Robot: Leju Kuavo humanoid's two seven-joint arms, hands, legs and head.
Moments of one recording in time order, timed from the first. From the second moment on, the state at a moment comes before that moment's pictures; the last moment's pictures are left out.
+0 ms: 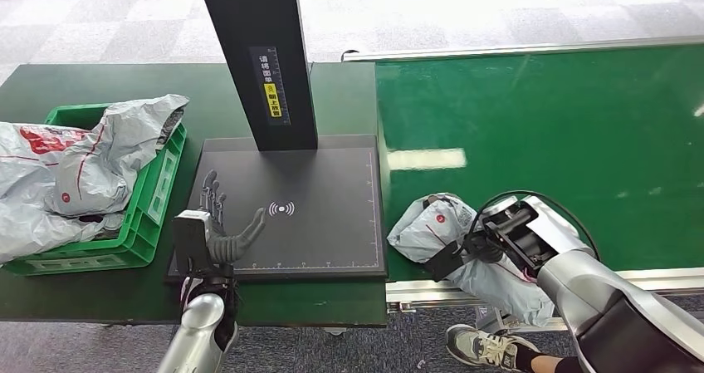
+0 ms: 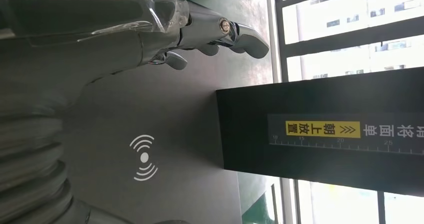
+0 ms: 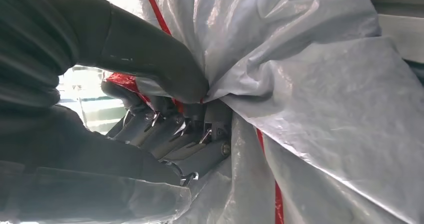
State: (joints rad) left arm -0.24 -0.21 -0.14 -1.17 -0.06 0.27 -0.46; right arm -0.97 -0.22 1.17 -0.44 0.96 0.70 -0.18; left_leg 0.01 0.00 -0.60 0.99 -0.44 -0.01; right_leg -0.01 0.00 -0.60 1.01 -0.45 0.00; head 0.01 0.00
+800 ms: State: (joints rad) left arm -0.24 -0.21 -0.14 -1.17 -0.07 0.27 -0.46; right arm -0.97 -0.22 1.23 -0.44 0.88 0.63 -0.16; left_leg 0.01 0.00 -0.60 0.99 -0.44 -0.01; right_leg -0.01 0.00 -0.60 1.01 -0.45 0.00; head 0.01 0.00
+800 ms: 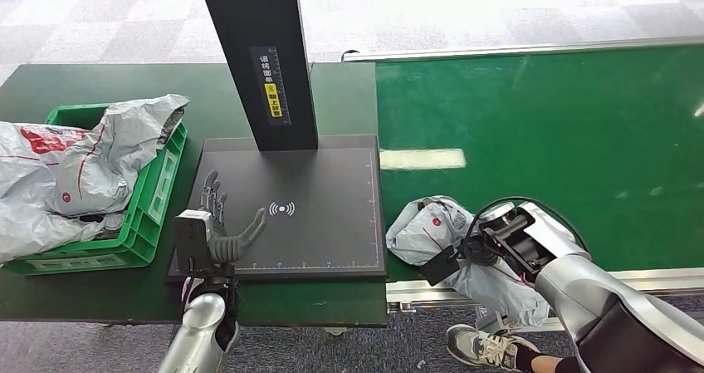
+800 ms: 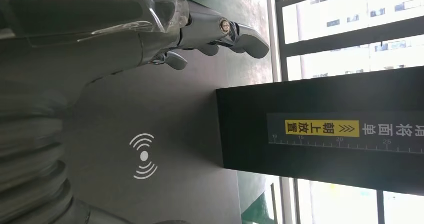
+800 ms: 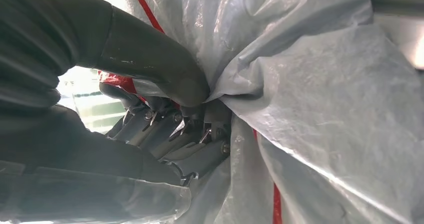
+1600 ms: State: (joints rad) left arm -0.10 -0.21 -0.07 -1.32 -0.09 0.26 -0.50; right arm -1.00 -0.07 0.75 -0.73 0.76 -0.11 0.02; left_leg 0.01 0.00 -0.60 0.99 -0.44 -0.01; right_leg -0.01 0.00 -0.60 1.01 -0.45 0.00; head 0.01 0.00
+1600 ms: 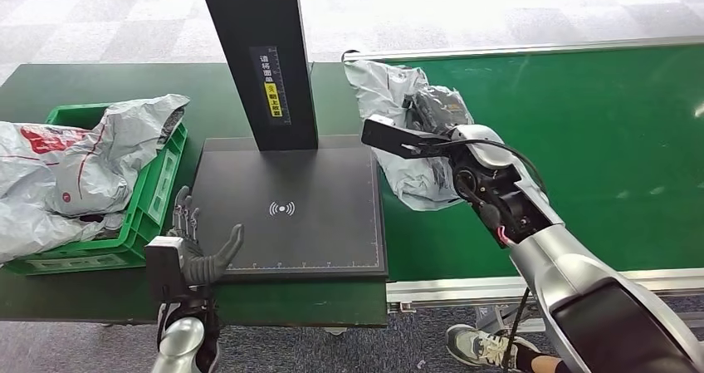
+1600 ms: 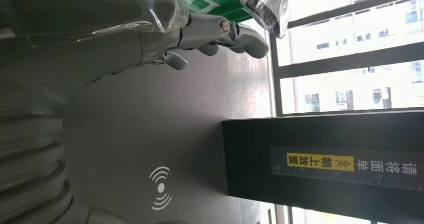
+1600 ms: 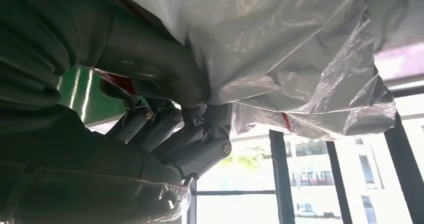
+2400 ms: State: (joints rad) left arm -0.18 -0.22 -0.05 -1.29 0.09 0.35 -0.56; right arm -0.93 0.23 0.78 -0.53 0.61 0.26 -0.26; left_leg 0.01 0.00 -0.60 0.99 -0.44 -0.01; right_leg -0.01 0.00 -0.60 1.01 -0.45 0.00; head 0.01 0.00
